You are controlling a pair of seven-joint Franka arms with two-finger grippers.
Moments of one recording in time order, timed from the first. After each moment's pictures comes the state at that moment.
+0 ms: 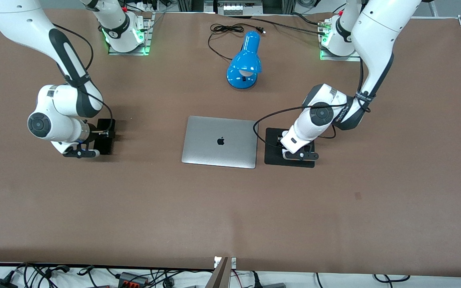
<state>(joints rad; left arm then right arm) -0.14 0.57 -0.32 -2.00 0.12 2.53 -0.51 -0.03 0.43 0.06 -2.07 0.00 2.28 0.00</state>
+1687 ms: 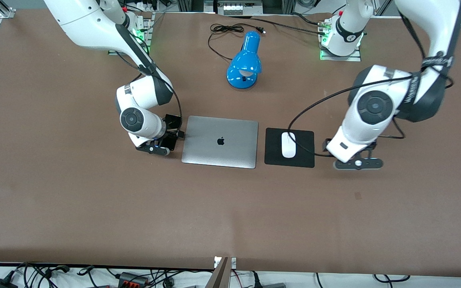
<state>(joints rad) -0.02 0.36 -0.29 -1.66 0.31 1.87 -0.42 0.28 0.53 0.17 -1.98 0.08 2.33 0.57</state>
